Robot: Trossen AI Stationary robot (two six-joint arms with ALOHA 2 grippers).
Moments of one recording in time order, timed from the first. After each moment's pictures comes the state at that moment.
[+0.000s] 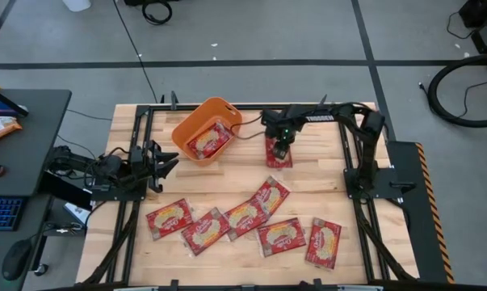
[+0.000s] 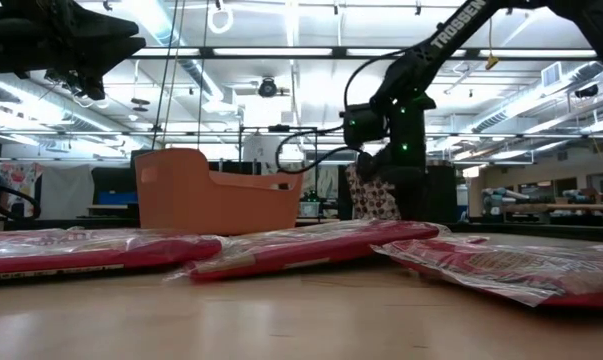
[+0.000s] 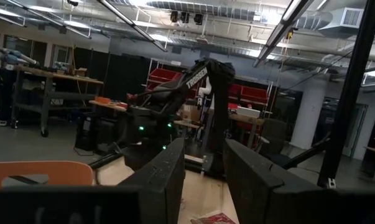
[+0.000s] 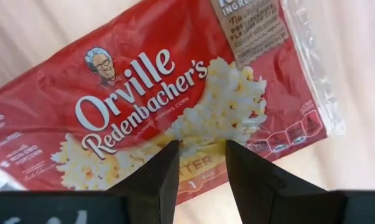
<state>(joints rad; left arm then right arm) -0.28 0.08 0.01 0.41 -0.56 -0.07 -0.49 1.91 1.24 -0.85 0.05 -0.07</state>
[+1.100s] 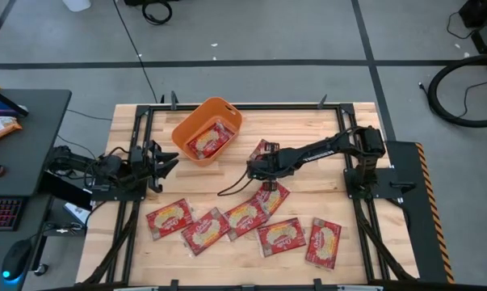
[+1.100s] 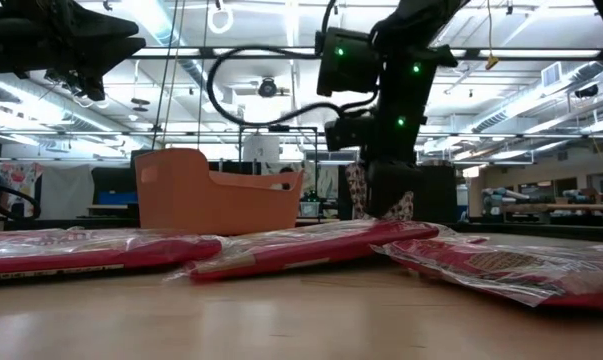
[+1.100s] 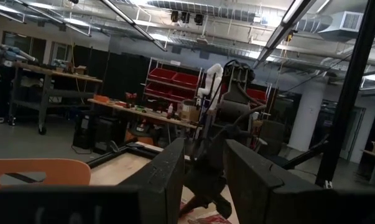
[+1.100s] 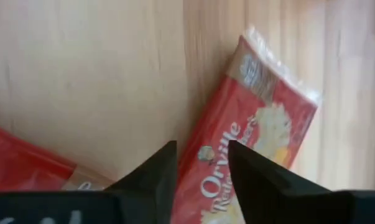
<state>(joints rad) -0.28 0.08 0.01 0.41 -0.56 -0.09 0.00 1.90 1.22 -0.68 0.44 0.04</state>
